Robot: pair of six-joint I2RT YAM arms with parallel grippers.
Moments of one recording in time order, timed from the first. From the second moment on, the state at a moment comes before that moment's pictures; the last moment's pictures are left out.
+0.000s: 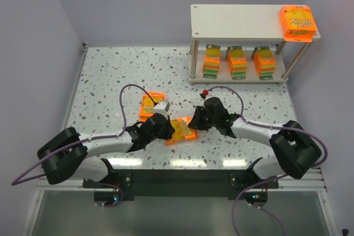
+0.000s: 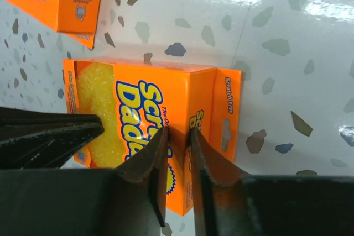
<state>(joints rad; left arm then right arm) -0.94 1.32 0.51 0.15 -0.21 -0.74 0.70 1.42 0.61 0.05 -0.14 0.69</state>
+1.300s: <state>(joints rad) -0.94 0.63 0.72 -0.41 -0.63 -0.78 0.52 0.85 0.77 -0.22 -0.16 0.91</state>
